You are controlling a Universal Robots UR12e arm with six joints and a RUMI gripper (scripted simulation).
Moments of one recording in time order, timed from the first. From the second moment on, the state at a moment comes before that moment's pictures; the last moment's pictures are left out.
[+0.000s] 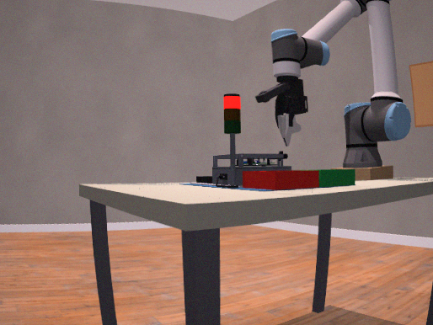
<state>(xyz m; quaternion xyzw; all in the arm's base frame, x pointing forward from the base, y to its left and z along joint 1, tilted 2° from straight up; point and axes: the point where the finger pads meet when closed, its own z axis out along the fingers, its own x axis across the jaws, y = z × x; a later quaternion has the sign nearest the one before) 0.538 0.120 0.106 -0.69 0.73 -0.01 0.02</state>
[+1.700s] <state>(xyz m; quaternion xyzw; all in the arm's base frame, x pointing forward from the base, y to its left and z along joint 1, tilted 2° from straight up) 0.544 0.120 0.080 -0.69 0.73 -0.01 0.02</state>
